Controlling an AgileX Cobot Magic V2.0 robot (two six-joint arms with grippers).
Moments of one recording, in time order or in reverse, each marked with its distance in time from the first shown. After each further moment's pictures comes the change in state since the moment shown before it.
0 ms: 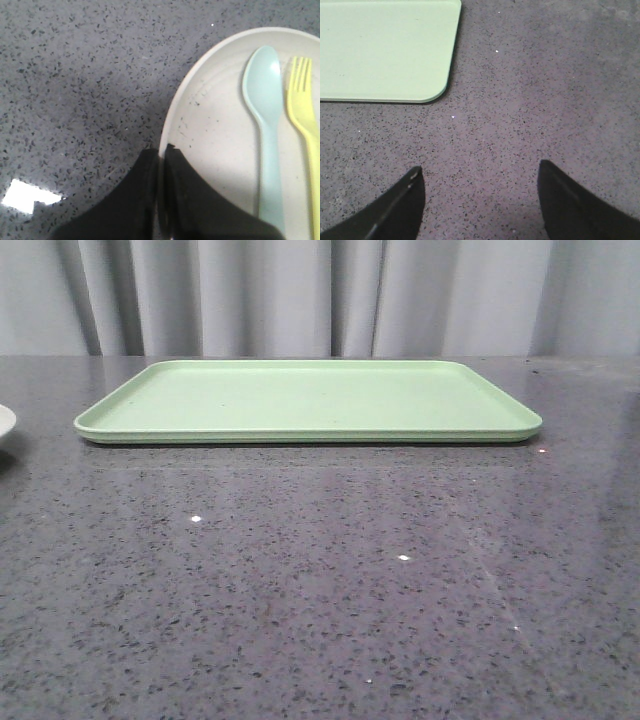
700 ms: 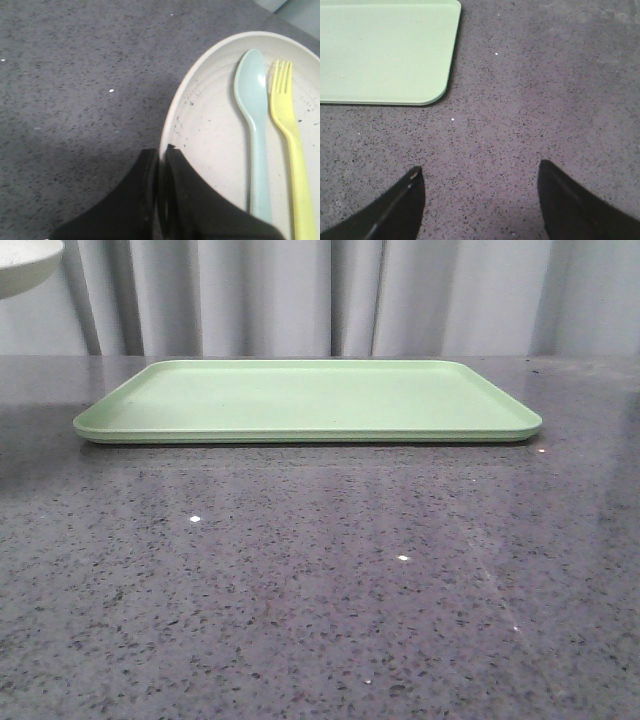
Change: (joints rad) left arm 0.008 -0.093 -0.181 -0.311 0.179 0.106; right arm 0.000 0.000 0.000 0.000 -0.007 0.000
